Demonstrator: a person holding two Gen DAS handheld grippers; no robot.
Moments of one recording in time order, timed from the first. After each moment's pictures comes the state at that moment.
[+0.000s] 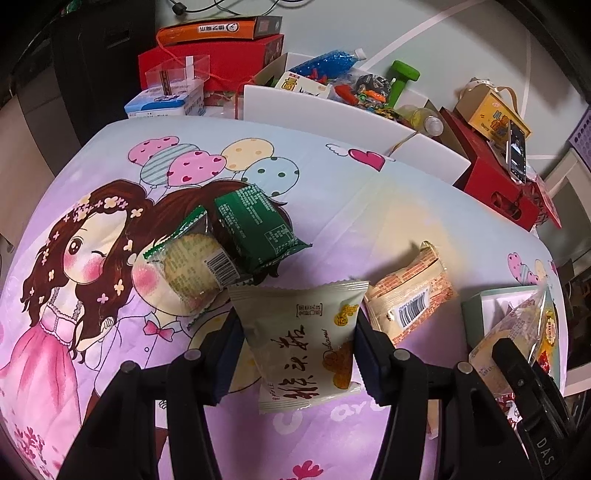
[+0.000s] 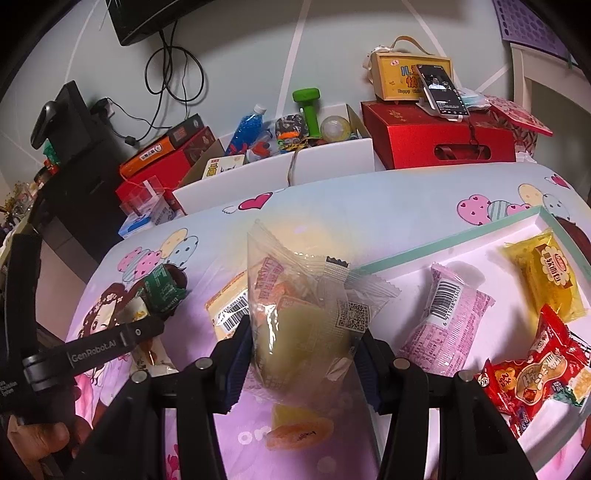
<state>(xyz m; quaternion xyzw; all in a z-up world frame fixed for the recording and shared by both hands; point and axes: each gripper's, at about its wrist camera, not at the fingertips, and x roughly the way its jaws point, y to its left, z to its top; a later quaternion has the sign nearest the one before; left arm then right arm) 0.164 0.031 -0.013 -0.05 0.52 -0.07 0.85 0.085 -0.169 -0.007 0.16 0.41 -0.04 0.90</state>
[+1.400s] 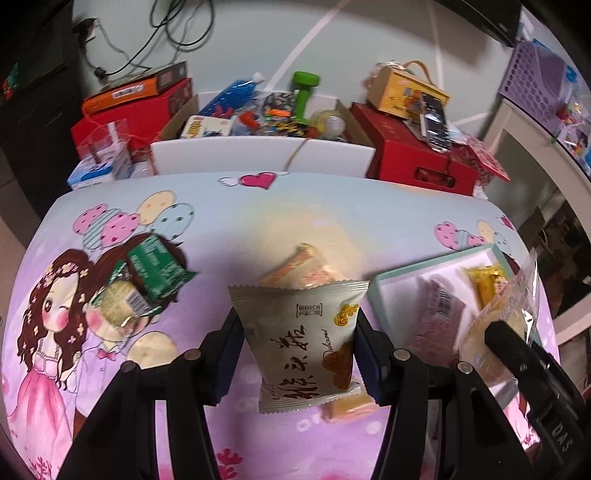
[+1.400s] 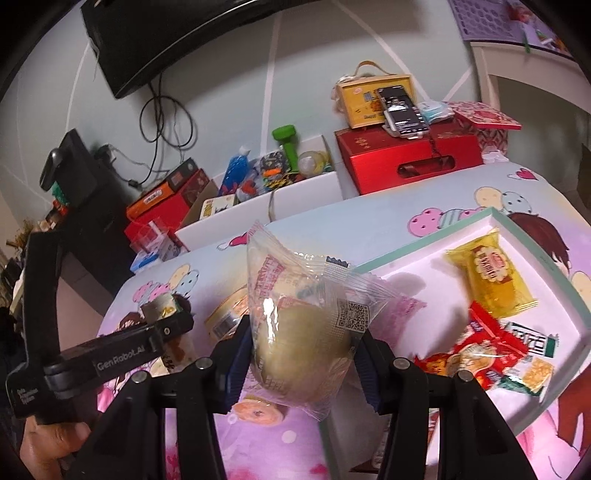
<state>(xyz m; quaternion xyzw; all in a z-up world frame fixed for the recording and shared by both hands) 0.126 -0.058 0.032 0.02 0.47 -0.17 0.87 0.027 -0.228 0.031 0.21 0.35 -0.05 0.91</state>
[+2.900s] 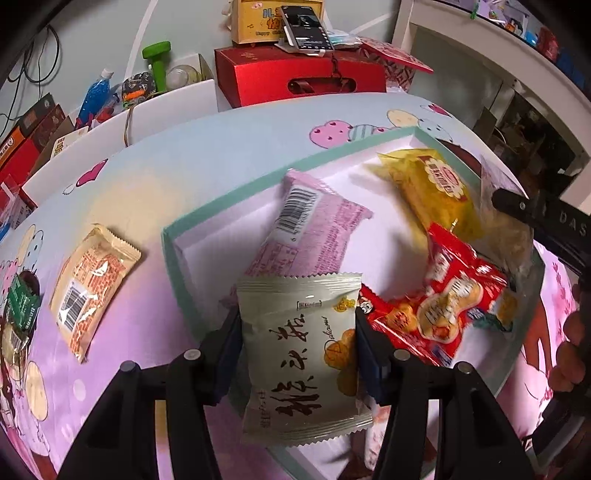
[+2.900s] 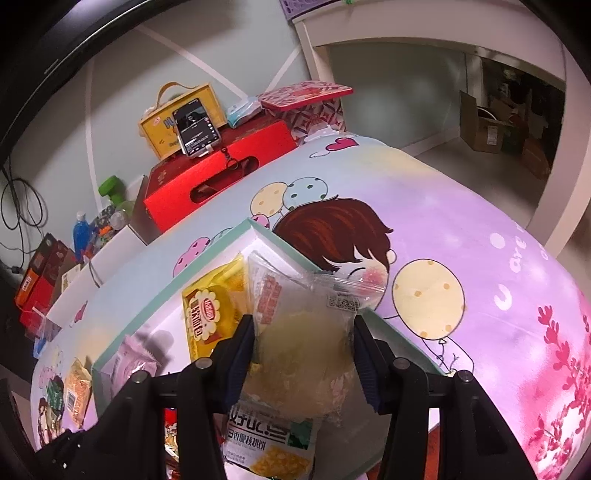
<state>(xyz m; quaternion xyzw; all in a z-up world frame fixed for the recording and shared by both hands) 0.088 -0.213 -0.042 0.15 0.50 -0.29 0.80 -0.008 -0.418 -0.019 0.26 0.37 -0.28 0.85</state>
